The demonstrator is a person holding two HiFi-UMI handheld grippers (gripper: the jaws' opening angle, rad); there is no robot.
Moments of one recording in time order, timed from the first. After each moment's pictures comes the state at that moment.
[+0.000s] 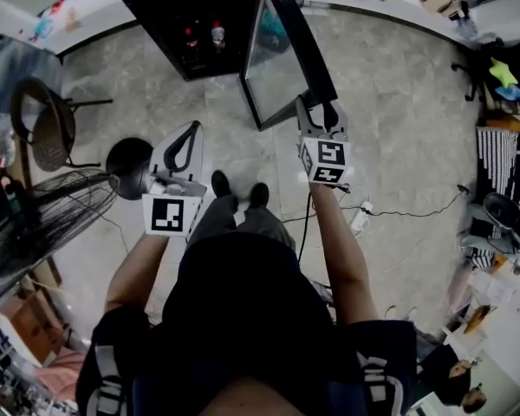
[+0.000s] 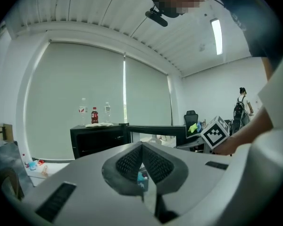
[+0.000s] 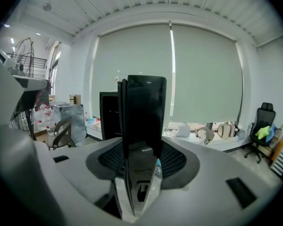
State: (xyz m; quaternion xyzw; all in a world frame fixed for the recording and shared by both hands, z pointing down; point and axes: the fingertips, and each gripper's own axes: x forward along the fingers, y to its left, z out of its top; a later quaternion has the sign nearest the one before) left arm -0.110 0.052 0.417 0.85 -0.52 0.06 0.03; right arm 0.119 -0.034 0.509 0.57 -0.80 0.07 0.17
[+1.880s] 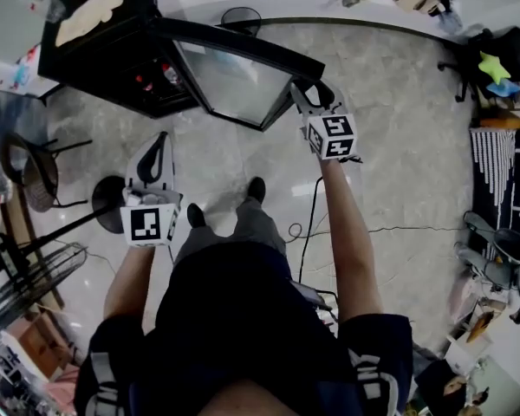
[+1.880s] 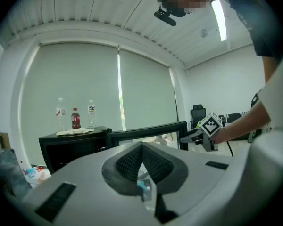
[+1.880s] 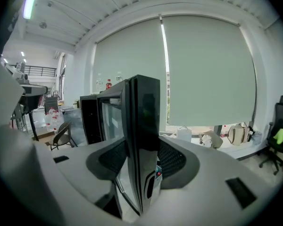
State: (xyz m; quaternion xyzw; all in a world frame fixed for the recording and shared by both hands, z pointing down) left arm 0.085 -0.110 0.399 0.83 -0.55 0.09 0.01; right arm 0.366 -0.242 0.501 0.50 -0.85 0.09 0.15
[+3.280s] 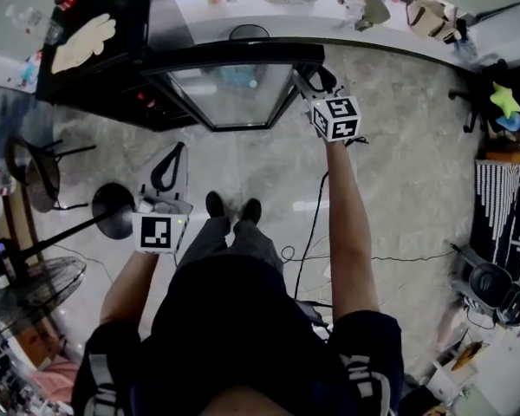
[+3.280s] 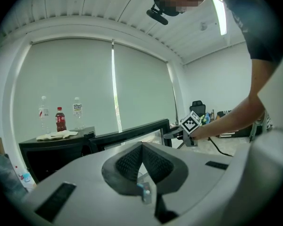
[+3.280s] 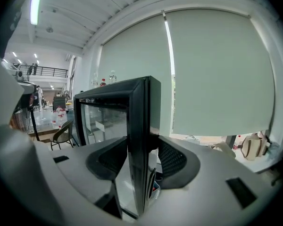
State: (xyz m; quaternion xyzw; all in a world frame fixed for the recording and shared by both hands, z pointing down) left arm 0.154 -0.206 0.399 0.83 -0.54 0.11 0.01; right arm 0.393 -0.415 0.501 0.45 -0.88 0.06 0.15
